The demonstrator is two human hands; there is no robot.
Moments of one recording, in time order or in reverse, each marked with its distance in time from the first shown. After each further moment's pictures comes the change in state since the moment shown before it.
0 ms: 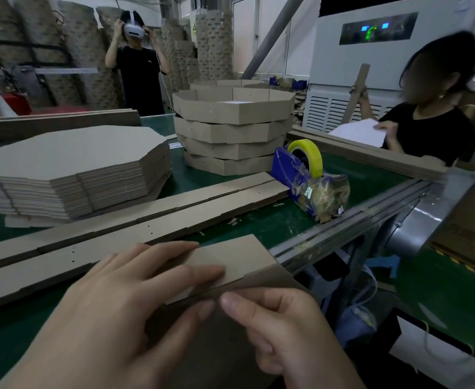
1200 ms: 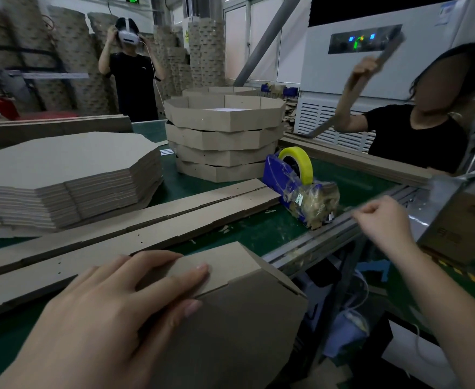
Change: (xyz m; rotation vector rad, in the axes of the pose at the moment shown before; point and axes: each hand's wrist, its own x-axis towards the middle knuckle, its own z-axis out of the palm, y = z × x) left_hand 0.000 -0.001 0.009 0.042 0.136 0.026; right_hand 0.118 -0.050 -0.234 -1.021 0.965 -0.390
